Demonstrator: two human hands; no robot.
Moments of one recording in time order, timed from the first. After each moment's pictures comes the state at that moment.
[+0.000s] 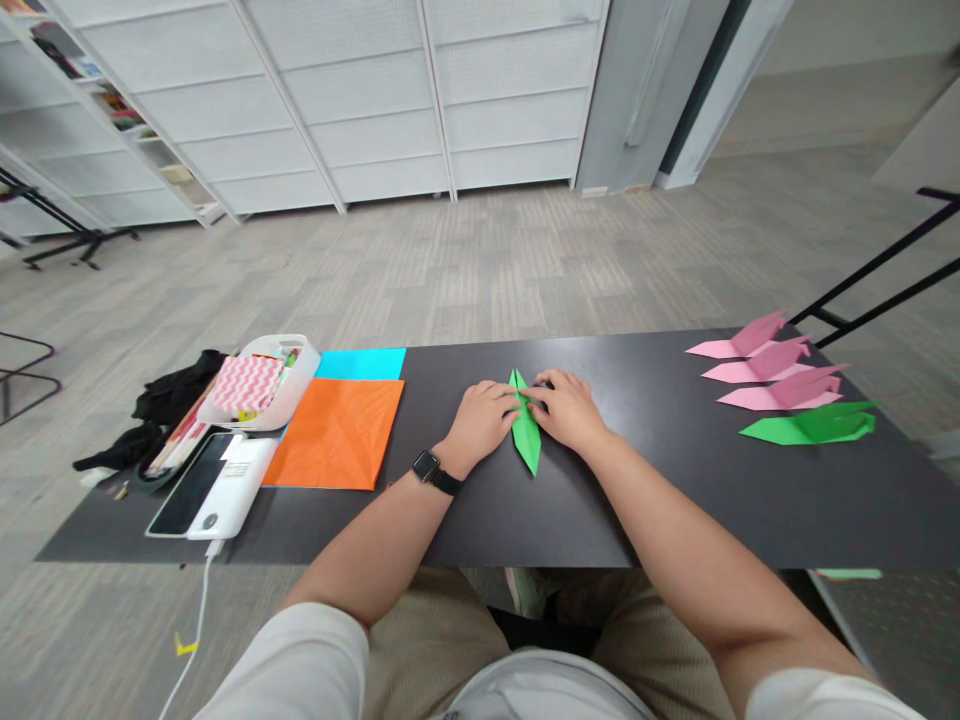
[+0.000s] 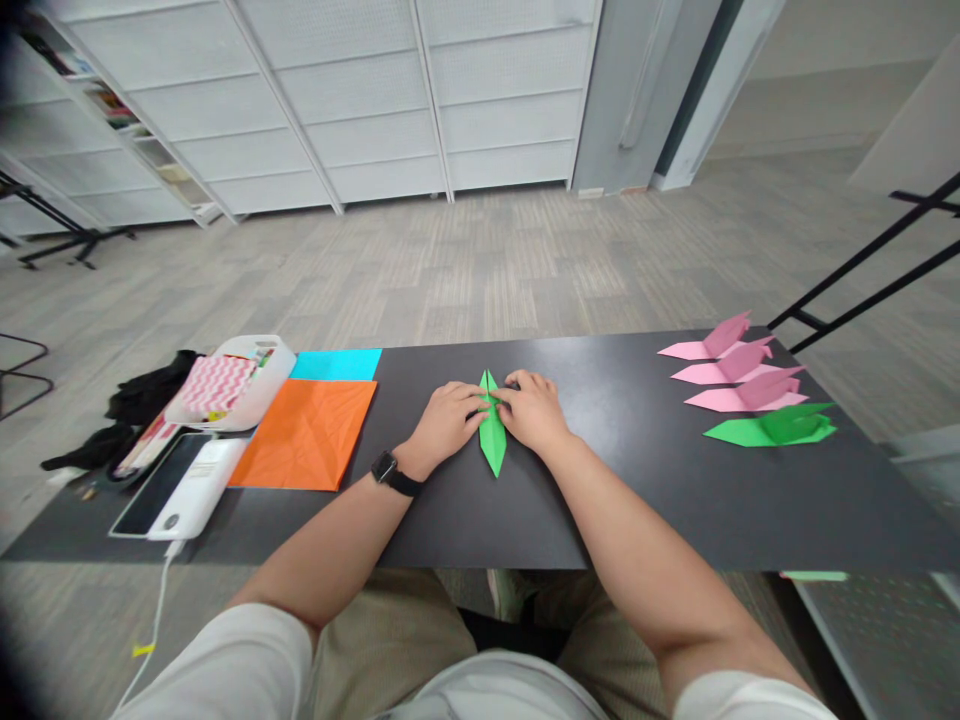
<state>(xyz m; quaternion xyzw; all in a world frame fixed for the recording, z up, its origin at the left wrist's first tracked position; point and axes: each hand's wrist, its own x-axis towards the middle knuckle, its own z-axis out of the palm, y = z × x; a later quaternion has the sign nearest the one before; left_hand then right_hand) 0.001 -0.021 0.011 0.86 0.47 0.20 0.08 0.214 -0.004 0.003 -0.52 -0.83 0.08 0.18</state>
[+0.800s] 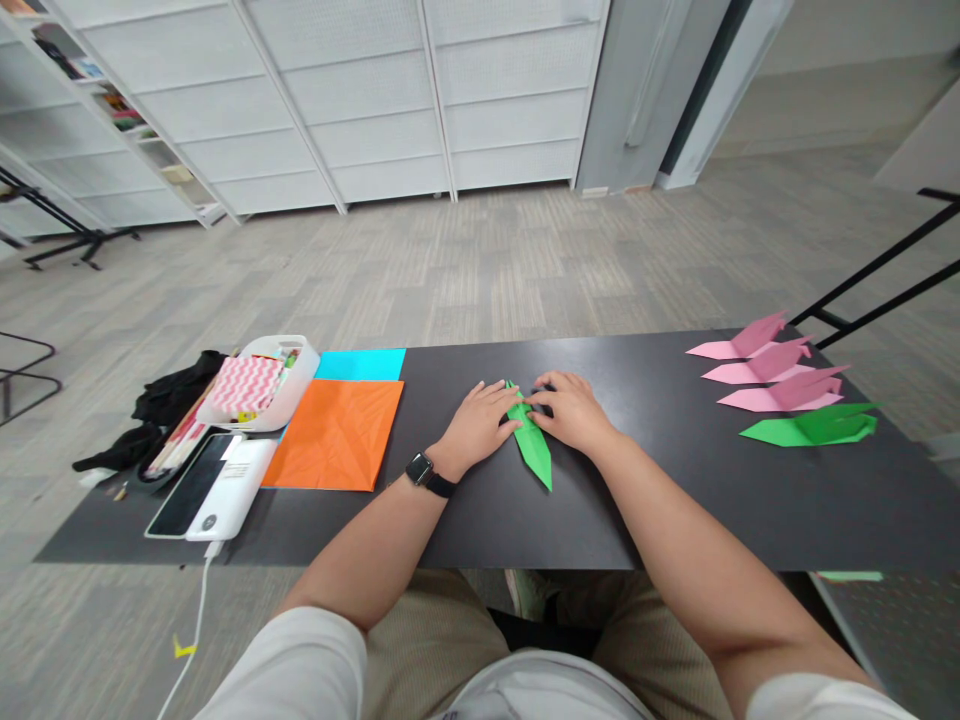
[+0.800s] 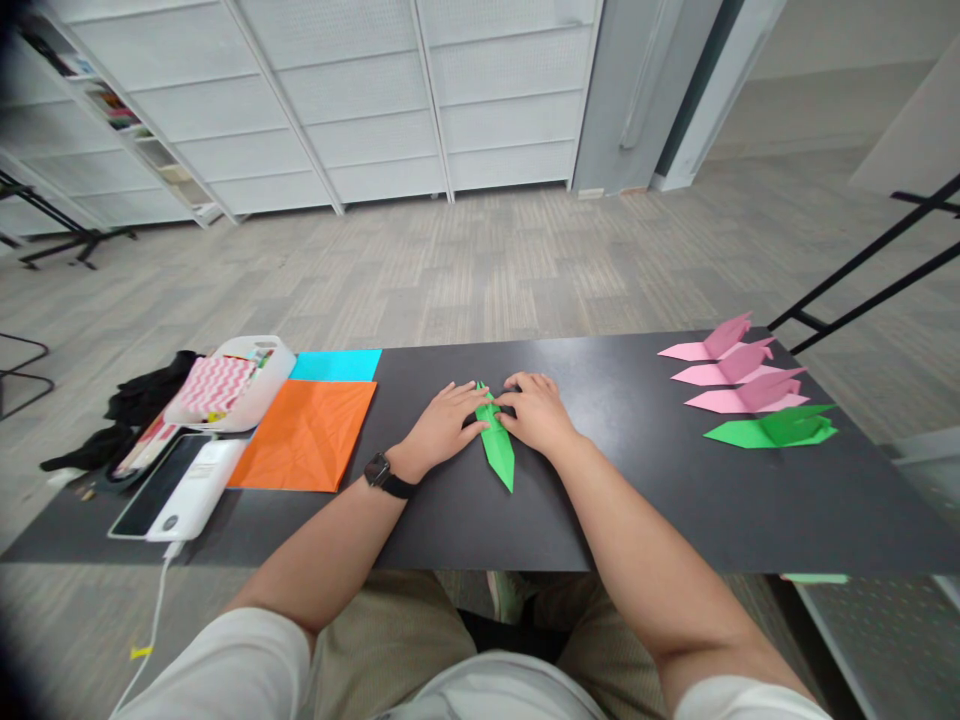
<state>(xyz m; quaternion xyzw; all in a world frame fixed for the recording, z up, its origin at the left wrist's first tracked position) -0.005 -0.024 0.015 0.86 0.47 0.14 0.13 0.226 0.001 0.005 -0.47 -0.86 0.10 0.19</state>
